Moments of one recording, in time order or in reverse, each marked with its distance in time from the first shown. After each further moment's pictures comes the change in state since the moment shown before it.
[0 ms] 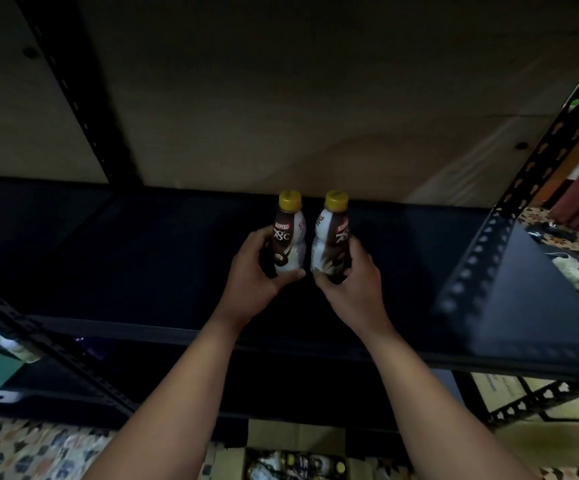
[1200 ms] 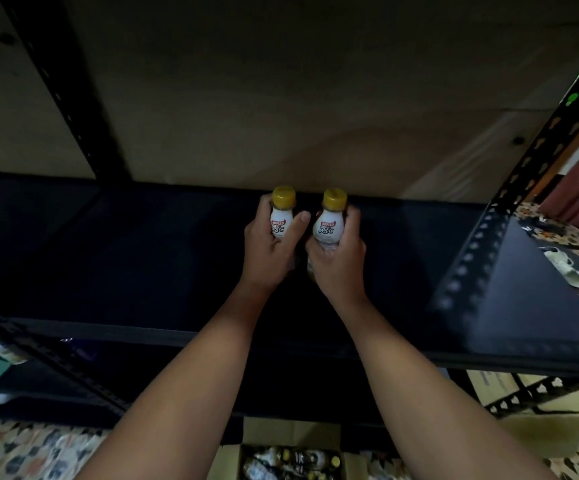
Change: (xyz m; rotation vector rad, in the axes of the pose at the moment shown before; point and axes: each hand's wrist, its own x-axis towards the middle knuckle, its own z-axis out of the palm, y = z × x) left_hand 0.036 0.025 0.030 -0.201 0.172 0.117; right_hand 0.028 -0.034 0.017 0.205 0.222 -0.084
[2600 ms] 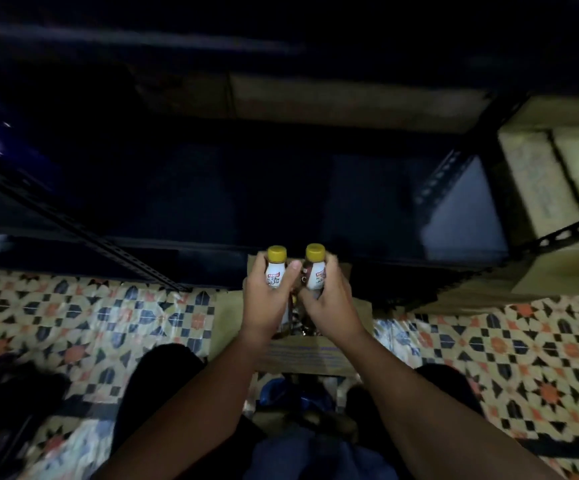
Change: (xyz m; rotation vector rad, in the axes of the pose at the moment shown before) left_hand -0.386 -0.222 -0.017 0.102 -0.014 -0.640; right_hand -0.359 0.247 -0.022 -0.180 -0.524 0.474
